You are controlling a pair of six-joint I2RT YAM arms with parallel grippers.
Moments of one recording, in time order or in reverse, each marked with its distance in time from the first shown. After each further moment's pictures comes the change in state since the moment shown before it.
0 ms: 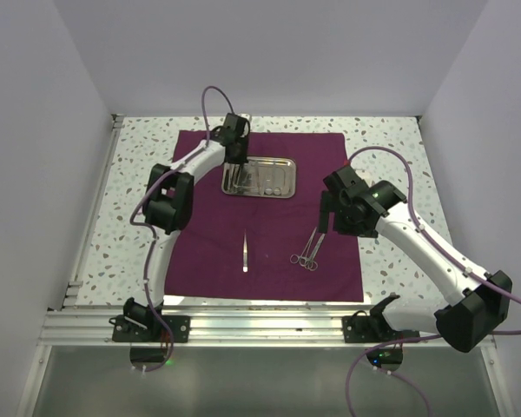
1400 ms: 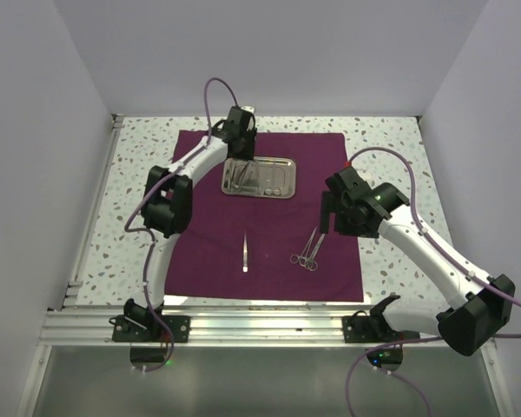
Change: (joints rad) left arm -0.034 -0.063 0.037 -0.066 -0.057 0.003; right arm 0.000 -0.027 -0.016 0.014 -0.002 -0.014
